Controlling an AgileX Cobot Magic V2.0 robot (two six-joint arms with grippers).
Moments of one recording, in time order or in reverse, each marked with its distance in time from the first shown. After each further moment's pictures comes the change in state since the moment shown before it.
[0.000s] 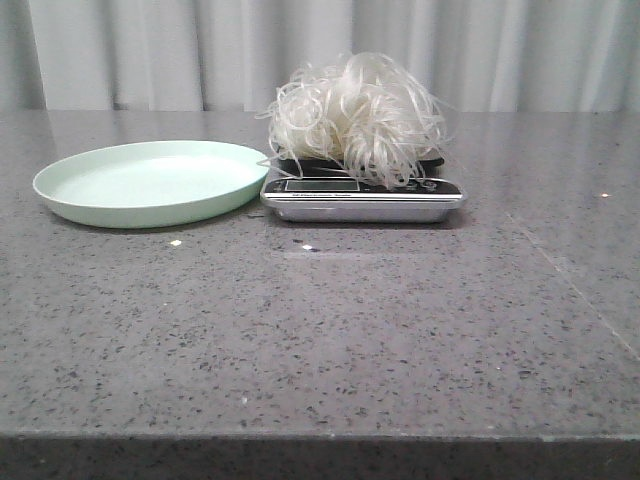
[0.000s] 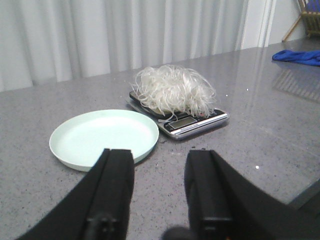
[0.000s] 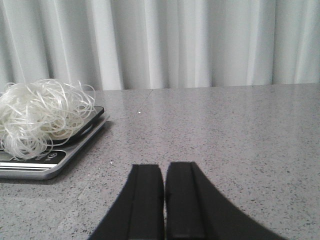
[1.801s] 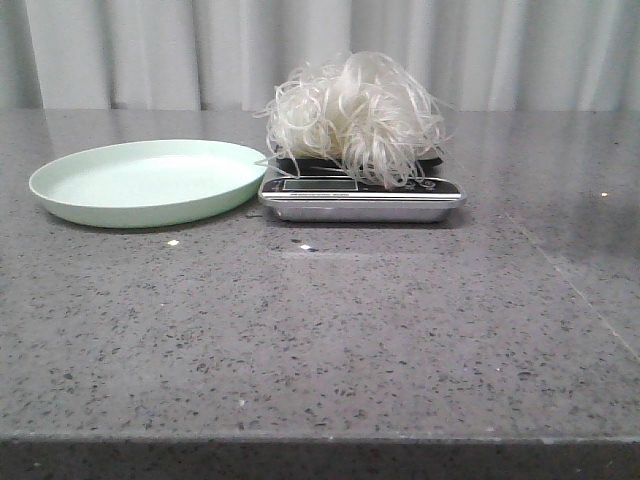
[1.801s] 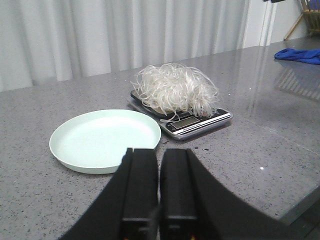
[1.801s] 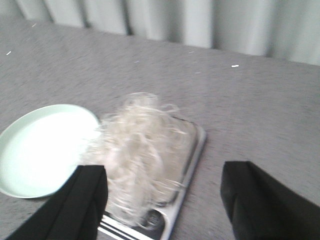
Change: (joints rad) left arm 0.000 0.000 0.017 0.008 -0.034 0.000; right arm 0.310 1.128 -1.201 0.008 0.568 0.000
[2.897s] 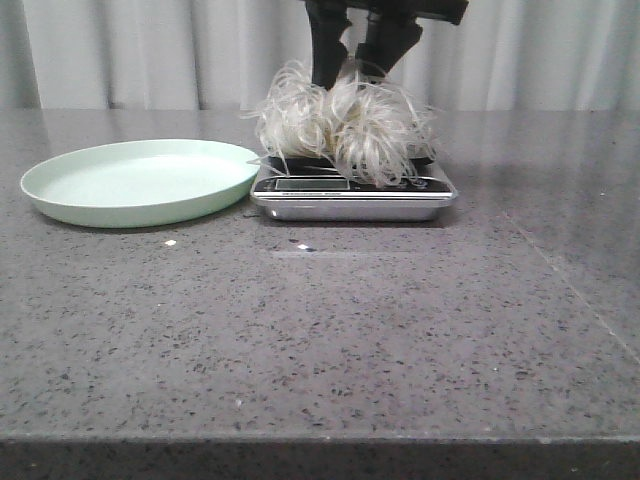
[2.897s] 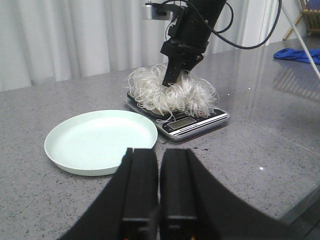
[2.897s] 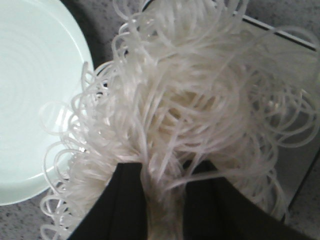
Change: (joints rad) left arm 0.000 0.000 0.000 0.000 0.000 0.000; right arm 0.089 0.940 -0.952 0.058 0.701 0.068
